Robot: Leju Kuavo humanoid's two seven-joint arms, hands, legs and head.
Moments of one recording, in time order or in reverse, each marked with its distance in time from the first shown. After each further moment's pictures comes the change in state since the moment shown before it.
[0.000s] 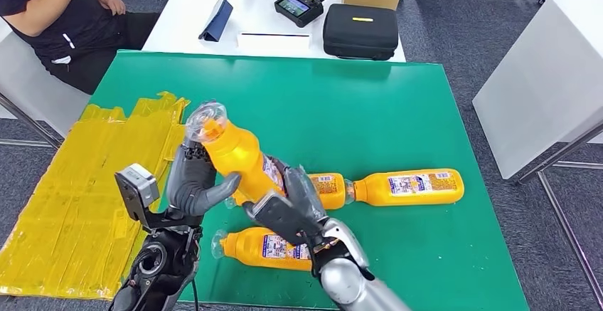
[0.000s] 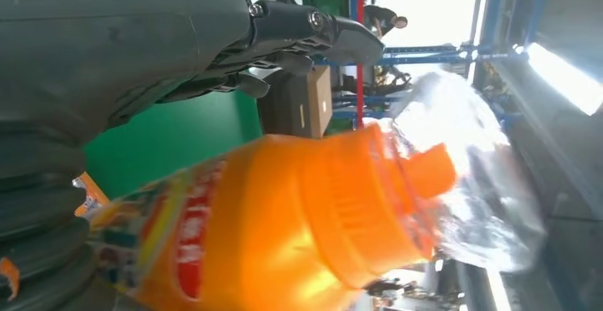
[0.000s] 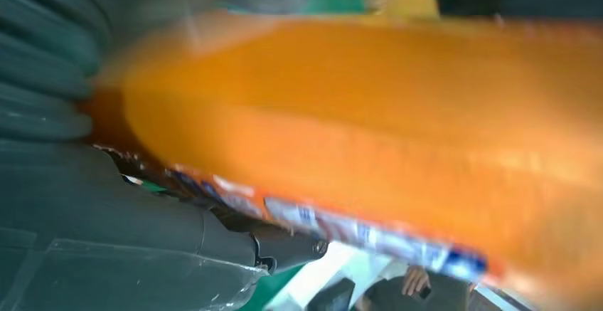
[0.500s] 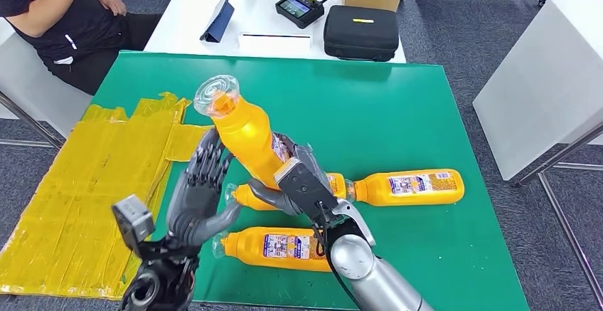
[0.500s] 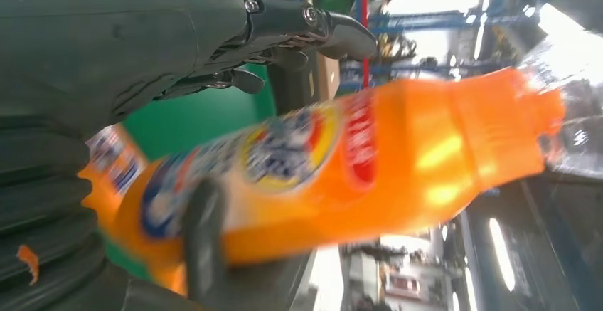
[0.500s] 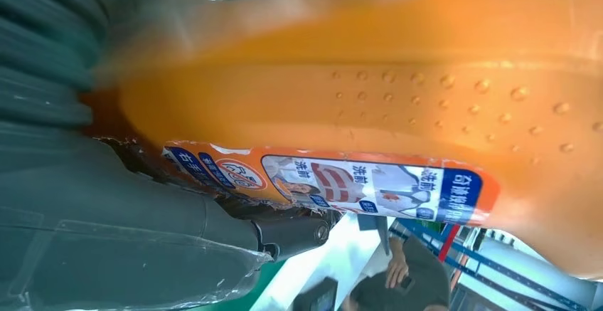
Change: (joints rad) left arm 0.088 0.037 -0.040 -0.091 -0.043 -0.086 -0.012; right arm -0.074 -0.012 -0.072 -0.008 -0.221 -0.019 -0.038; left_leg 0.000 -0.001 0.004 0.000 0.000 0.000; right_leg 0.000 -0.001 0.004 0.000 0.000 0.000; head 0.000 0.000
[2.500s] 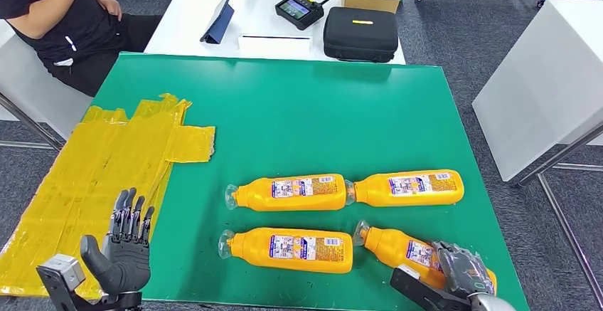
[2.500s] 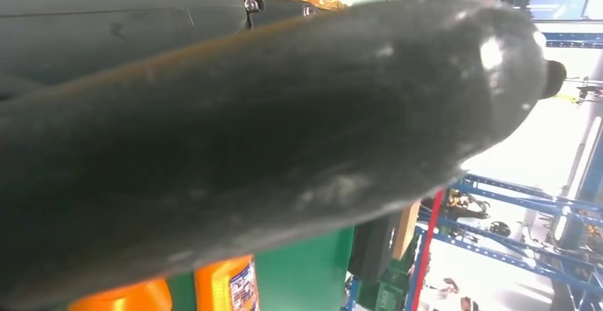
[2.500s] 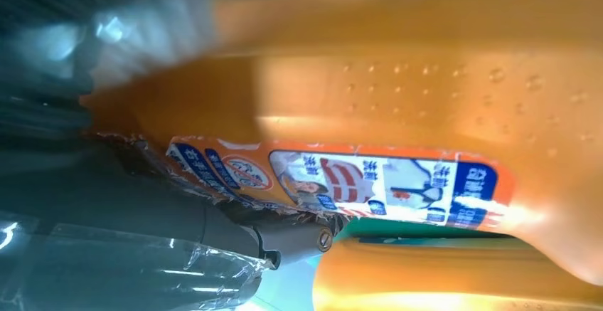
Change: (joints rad) left arm 0.382 0.097 0.272 -0.048 0.164 0.122 -0.117; right arm 0.576 -0.730 -0.161 -0.197 0.455 0.094 0.474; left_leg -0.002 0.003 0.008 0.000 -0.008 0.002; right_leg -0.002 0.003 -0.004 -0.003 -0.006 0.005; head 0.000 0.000
